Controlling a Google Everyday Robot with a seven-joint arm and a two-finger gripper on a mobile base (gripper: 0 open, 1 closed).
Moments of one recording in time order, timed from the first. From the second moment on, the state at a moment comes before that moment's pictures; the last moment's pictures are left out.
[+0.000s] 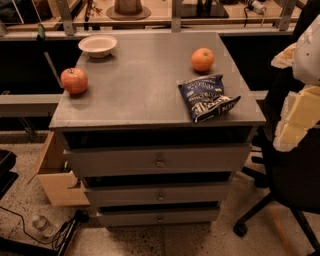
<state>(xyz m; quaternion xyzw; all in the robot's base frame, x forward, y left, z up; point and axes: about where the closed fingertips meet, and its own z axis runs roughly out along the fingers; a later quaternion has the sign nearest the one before) 0.438 -0.216 0.978 -0.60 0.78 -0.04 0.16</state>
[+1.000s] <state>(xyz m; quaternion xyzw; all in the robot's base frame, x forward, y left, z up) 0.449 -0.228 0.981 -0.53 0.81 0.00 0.24</state>
